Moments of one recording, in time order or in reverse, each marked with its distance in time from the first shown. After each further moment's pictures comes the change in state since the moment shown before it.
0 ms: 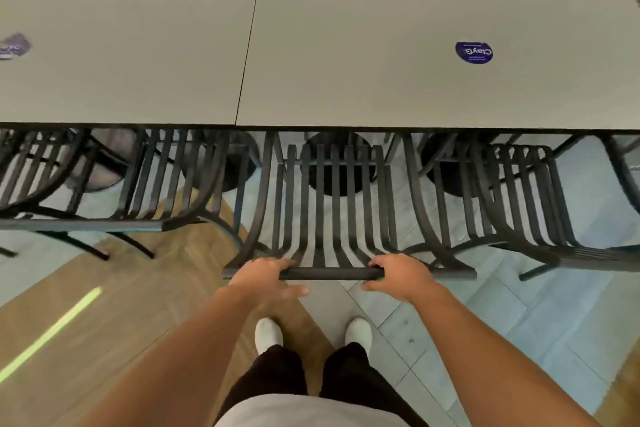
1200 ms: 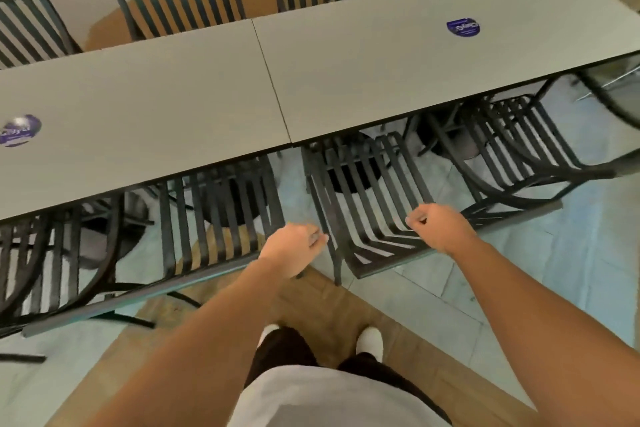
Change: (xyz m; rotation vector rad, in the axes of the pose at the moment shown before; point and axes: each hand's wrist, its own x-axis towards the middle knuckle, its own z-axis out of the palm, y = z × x) left_hand -0.014 -0.190 -0.144 0.129 0.148 0.416; right_hand -0.010 -0.228 -0.004 0.346 0.364 0.340
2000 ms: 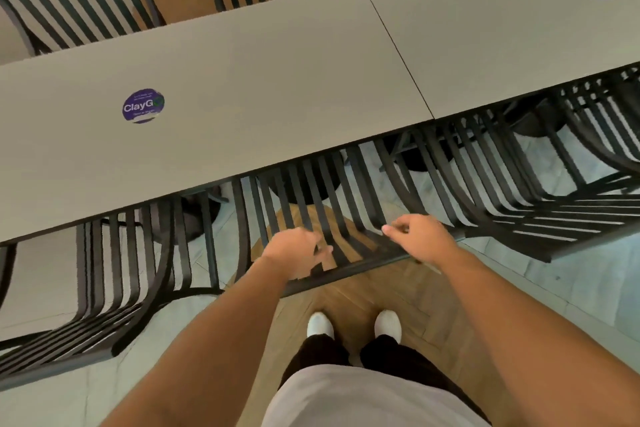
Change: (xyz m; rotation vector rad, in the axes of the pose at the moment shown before) left_hand -0.124 -0.350 -0.100 0.271 -0.218 -0.041; right_hand -0.034 -0.360 0.208 0.121 -0.154 -0.026
